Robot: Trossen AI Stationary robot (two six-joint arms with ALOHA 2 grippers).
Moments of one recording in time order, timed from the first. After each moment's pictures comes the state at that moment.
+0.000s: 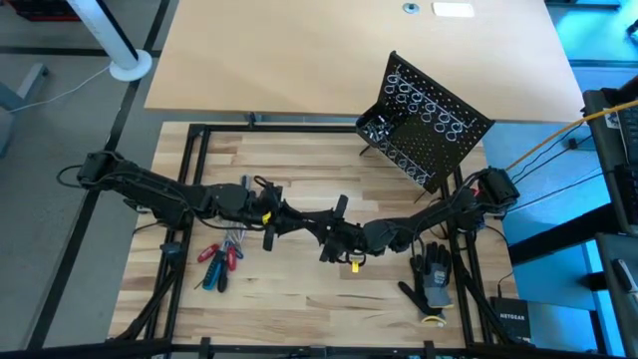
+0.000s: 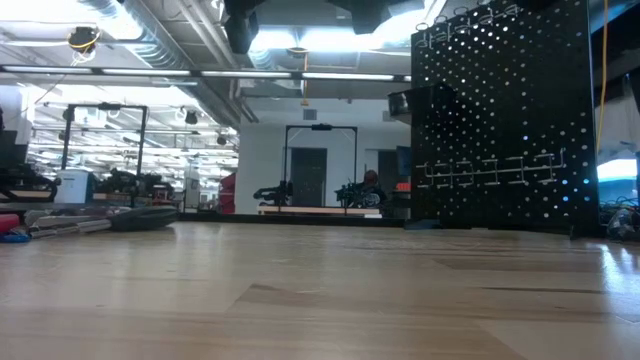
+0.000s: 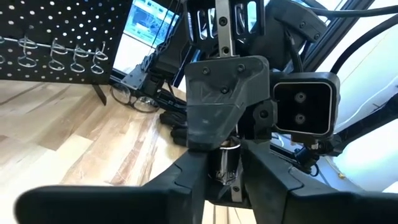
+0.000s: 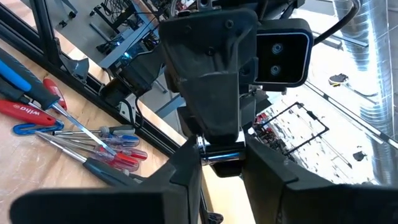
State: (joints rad) left arm -0.19 1.26 0.75 0.41 -0.12 -0.50; right arm 0.35 1.75 0.99 0.86 0.64 -0.95
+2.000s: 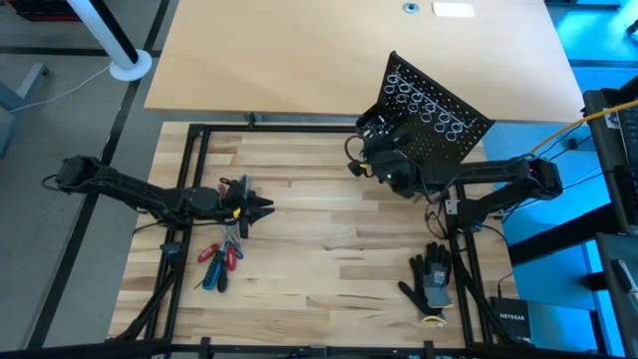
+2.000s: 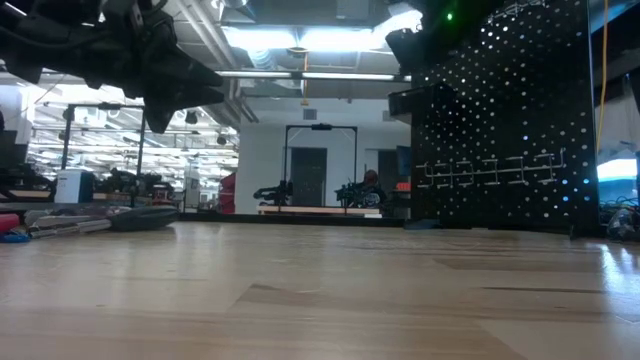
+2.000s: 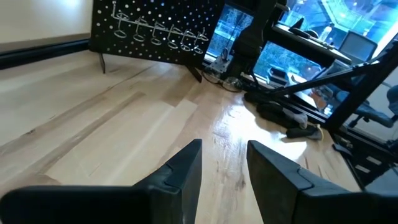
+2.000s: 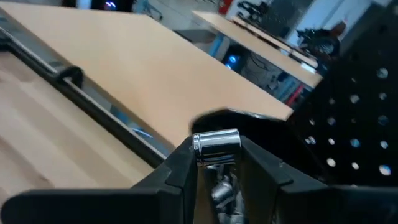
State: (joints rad) left arm -0.14 0.90 0.21 0.51 -0.32 -0.43; right arm -0.08 1.32 0.99 -0.13 1.04 0.02
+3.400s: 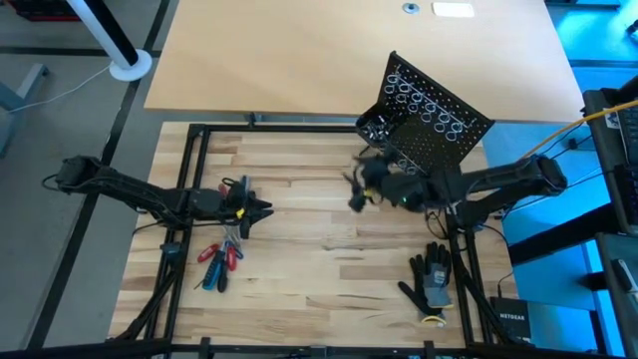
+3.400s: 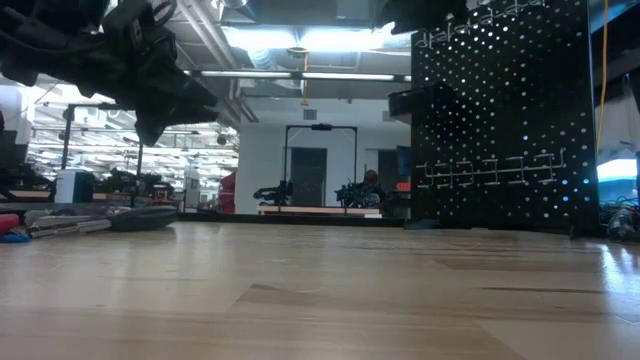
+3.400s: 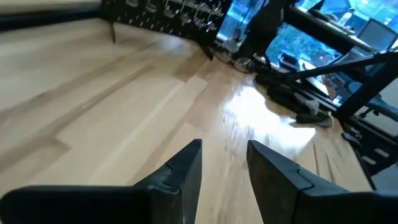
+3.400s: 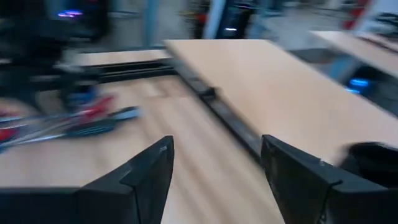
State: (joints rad) left arm -0.14 0.90 0.21 0.41 -0.32 -0.52; right arm 0.16 1.28 1.07 -0.20 0.75 0.09
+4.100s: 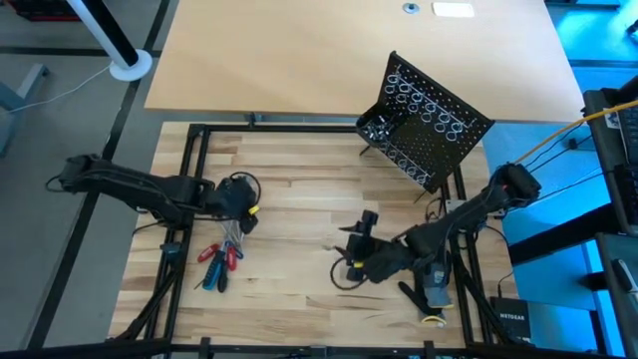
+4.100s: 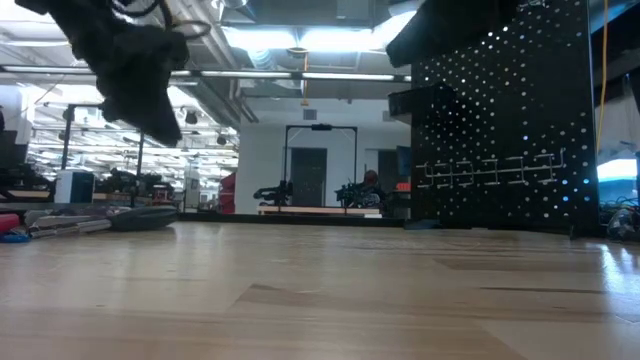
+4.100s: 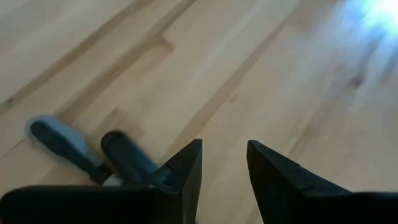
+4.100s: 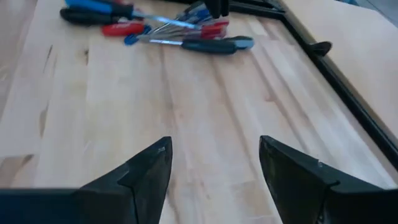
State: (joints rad) left arm -0.12 1.00 0.63 -0.58 -0.38 -0.70; right arm 0.52 1.58 1.06 -0.27 0.75 0.31
